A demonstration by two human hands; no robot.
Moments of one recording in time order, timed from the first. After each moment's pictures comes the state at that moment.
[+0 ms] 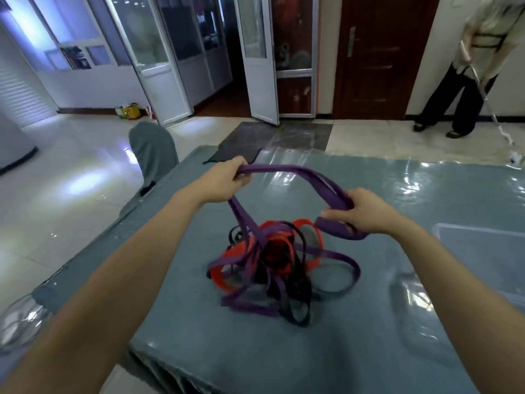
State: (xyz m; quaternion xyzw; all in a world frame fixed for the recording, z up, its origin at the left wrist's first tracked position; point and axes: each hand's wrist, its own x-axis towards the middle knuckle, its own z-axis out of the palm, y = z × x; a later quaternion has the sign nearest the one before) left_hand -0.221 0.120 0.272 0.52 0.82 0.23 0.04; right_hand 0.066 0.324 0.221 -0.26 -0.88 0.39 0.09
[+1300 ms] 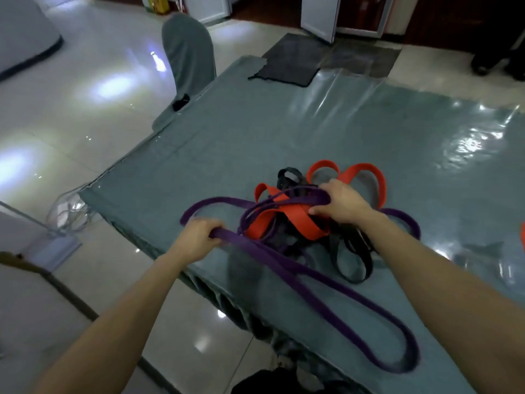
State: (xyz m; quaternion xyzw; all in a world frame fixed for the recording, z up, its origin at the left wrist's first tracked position) left_hand -0.265 -0.145 -0.010 0.42 0.87 0.19 0.14; right_hand -0.096 0.232 0.038 -0.18 -0.96 0.22 -0.06
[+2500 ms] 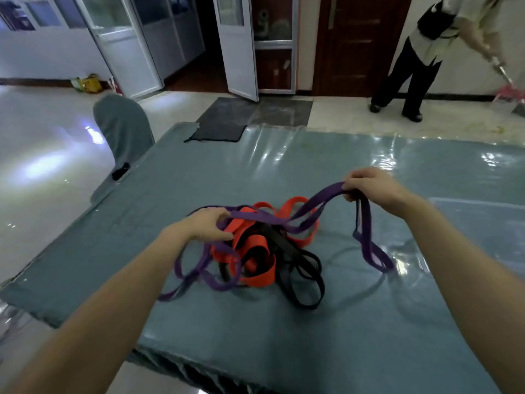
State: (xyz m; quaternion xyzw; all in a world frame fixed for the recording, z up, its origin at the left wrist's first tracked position) left_hand -0.280 0.064 0.112 0.49 0.84 0.00 0.24; right_hand 0.054 0.331 0.199 -0.37 -0.78 0.49 0.14
